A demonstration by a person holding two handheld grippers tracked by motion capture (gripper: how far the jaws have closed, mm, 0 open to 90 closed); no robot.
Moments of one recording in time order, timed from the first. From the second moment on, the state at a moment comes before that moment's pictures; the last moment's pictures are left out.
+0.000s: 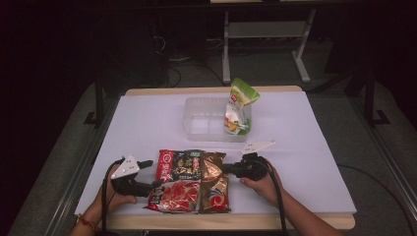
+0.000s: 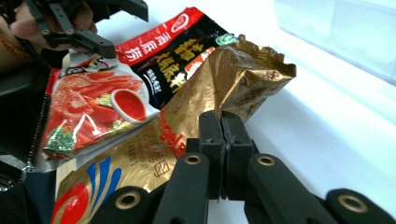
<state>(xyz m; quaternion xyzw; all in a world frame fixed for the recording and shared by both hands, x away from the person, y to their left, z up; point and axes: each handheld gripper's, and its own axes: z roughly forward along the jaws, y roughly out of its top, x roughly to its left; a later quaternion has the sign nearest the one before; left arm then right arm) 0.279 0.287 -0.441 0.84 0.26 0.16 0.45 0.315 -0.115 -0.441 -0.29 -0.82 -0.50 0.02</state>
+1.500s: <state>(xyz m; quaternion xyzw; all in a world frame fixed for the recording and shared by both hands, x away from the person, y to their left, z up) 0.281 0.289 -0.444 0.84 0.26 0.16 0.44 0.309 -0.108 -0.426 -0.29 -0.81 -0.51 -0.04</state>
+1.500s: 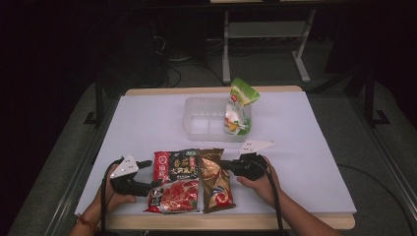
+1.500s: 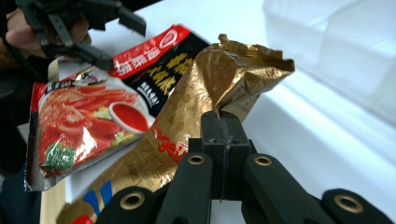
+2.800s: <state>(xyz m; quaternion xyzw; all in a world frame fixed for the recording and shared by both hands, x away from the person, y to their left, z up) 0.324 0.146 -0.425 0.84 0.24 -0.02 0.49 0.290 -0.122 -0.403 -0.21 -0.79 -0.57 -0.08</state>
